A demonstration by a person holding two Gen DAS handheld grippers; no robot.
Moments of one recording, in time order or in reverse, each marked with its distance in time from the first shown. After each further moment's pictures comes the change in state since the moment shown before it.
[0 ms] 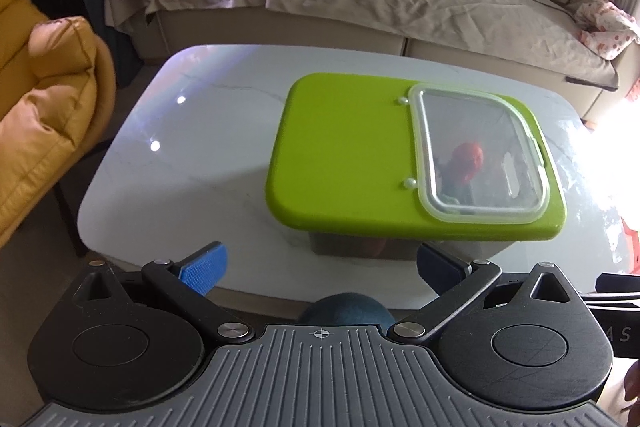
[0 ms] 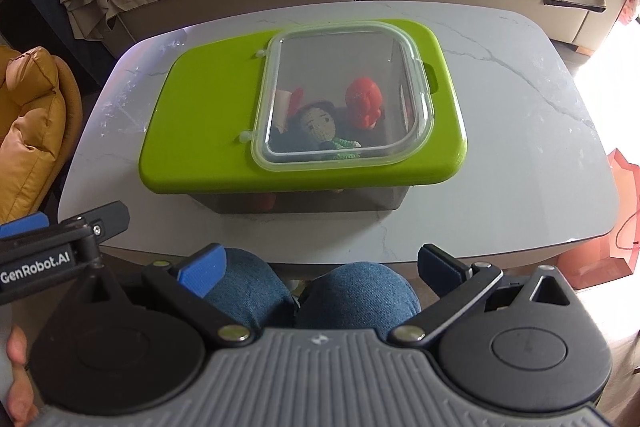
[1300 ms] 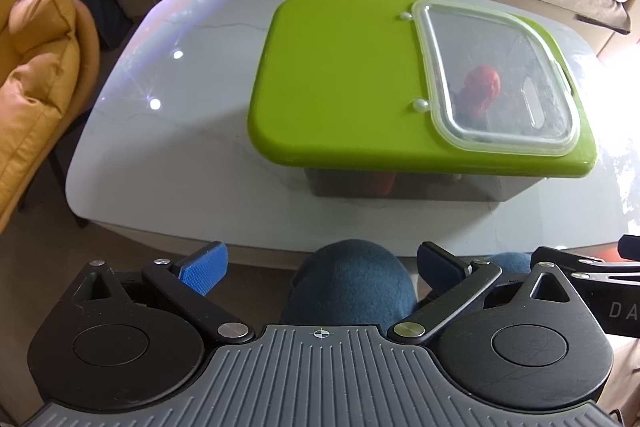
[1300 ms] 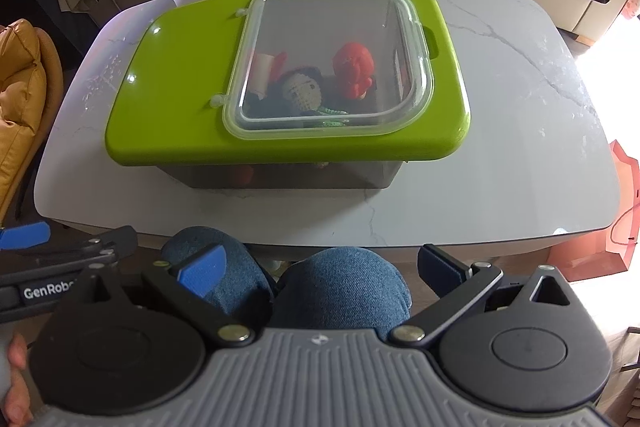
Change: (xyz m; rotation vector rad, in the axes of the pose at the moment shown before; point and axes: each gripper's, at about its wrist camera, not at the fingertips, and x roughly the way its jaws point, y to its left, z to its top) left arm 0.048 -0.007 -0.022 0.046 0.184 0.013; right arm 0.037 -0.007 -0.006 -0.027 0.077 -0.043
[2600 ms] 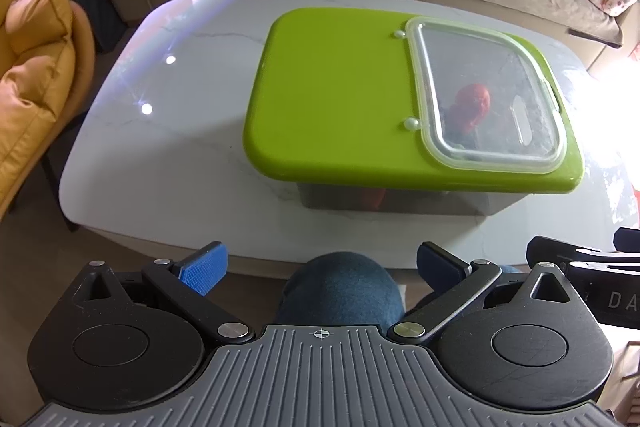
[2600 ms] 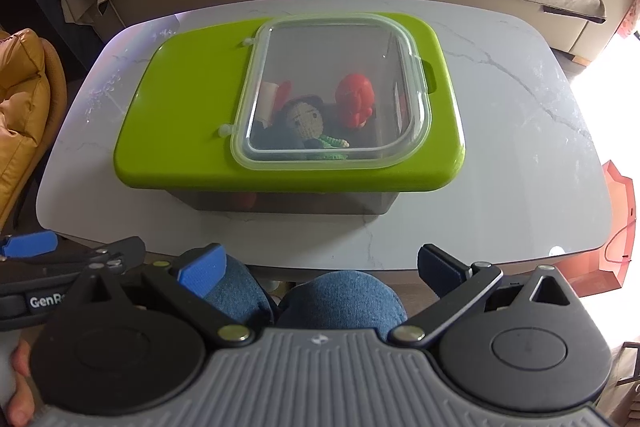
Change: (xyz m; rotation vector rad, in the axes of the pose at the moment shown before) left arm -0.007 0.003 0.007 -0.012 -0.031 -0.031; right arm -0.011 0.003 0.010 -0.015 -0.061 -0.010
